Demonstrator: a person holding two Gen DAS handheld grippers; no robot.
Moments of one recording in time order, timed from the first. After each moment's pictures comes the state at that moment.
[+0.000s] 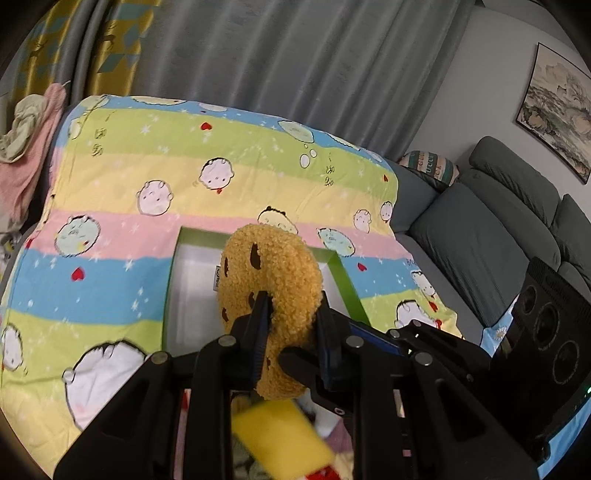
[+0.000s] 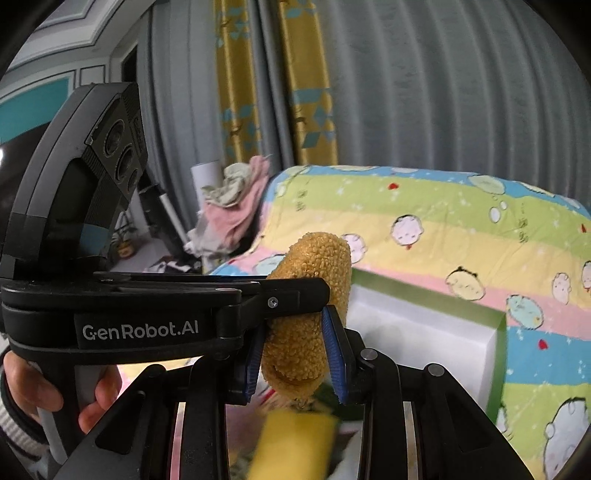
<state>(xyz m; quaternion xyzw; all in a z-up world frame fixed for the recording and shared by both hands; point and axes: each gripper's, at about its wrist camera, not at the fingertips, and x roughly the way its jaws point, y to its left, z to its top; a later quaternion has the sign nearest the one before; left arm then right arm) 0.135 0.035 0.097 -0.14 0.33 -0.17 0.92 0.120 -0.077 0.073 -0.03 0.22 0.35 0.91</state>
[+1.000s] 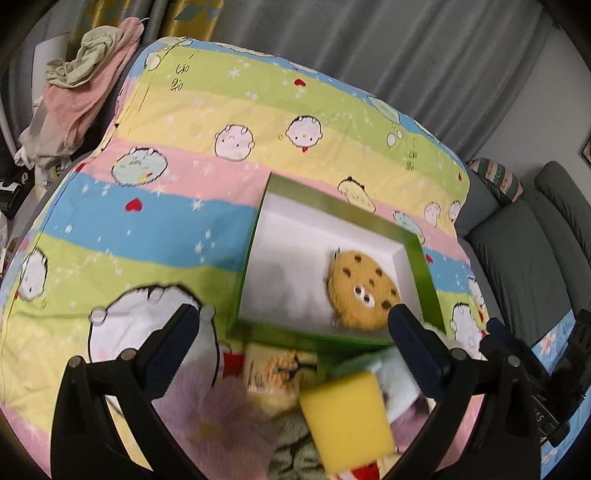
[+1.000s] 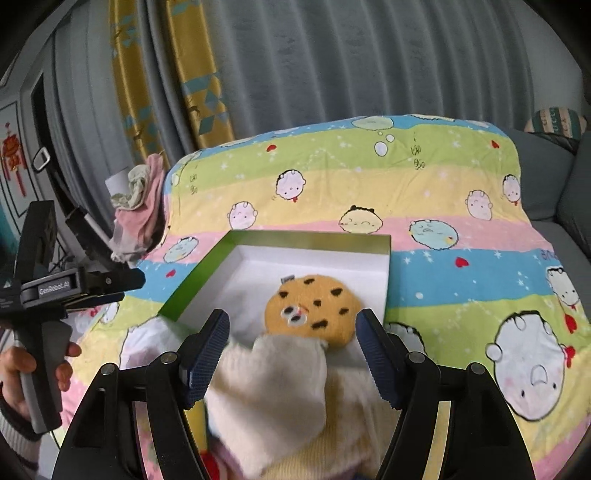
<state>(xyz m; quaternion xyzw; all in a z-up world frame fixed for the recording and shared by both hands) 0.138 0.077 0.052 -0.19 0.40 -0.05 0.90 0.127 -0.177 0.044 0.04 0.30 0.21 0.93</state>
